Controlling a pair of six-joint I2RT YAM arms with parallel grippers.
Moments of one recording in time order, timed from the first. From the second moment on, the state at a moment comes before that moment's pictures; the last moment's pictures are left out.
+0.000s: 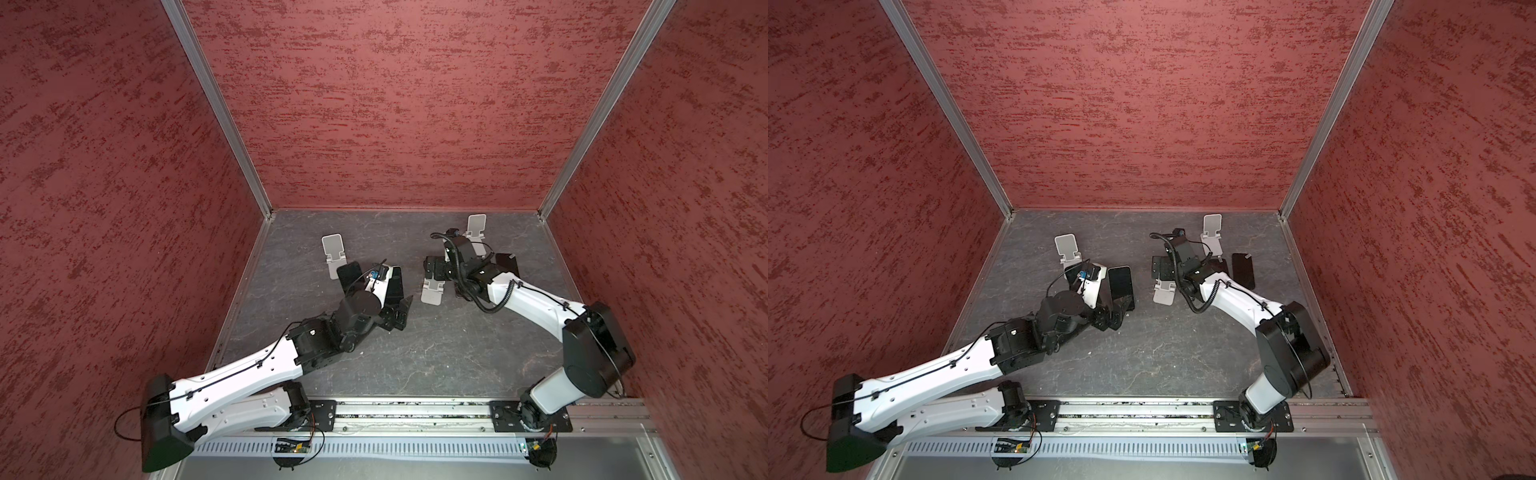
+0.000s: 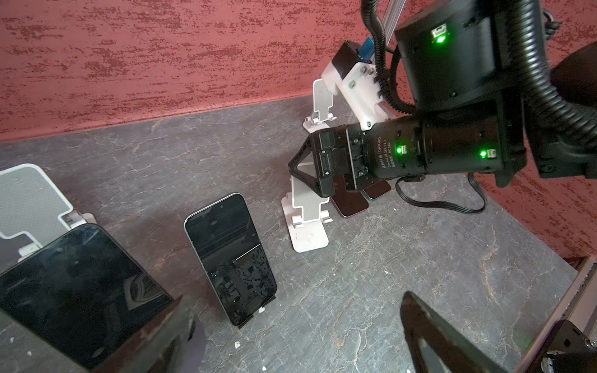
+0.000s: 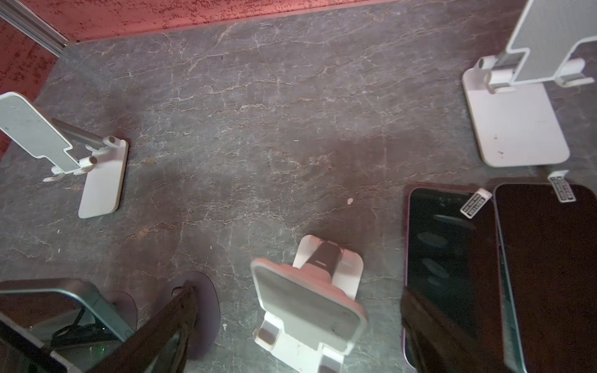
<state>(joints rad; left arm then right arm) -1.03 0.96 0.80 -0.28 -0.42 -0.36 0.56 1.61 1.11 -0.24 0.16 0.48</state>
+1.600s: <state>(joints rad) -0.86 0.78 0.60 -0.26 -0.27 -0.39 0.64 1.82 1.25 -0.38 0.42 0.67</state>
